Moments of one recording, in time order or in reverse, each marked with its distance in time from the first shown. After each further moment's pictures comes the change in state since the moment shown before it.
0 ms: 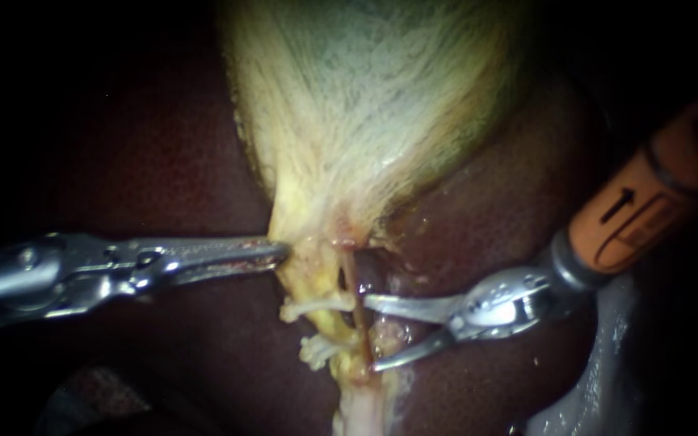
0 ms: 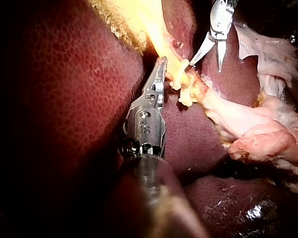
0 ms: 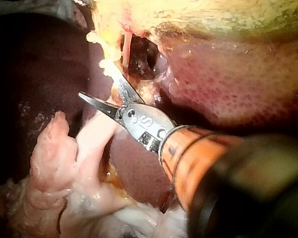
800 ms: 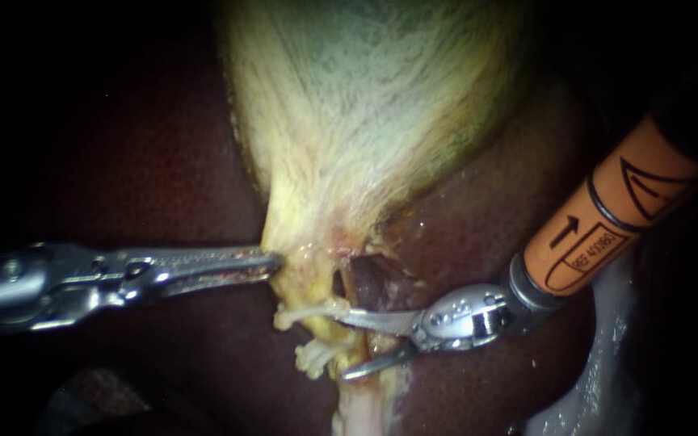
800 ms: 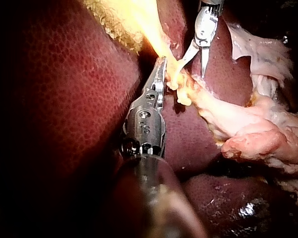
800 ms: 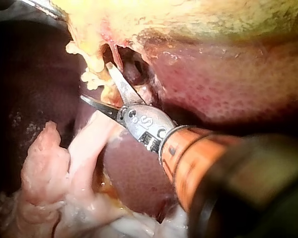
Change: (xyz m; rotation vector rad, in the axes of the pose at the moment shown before) right arm -0.003 0.002 0.000 -0.025 -0.090 0.005; left arm -0.001 -0.002 -0.001 -0.008 -0.006 -0.004
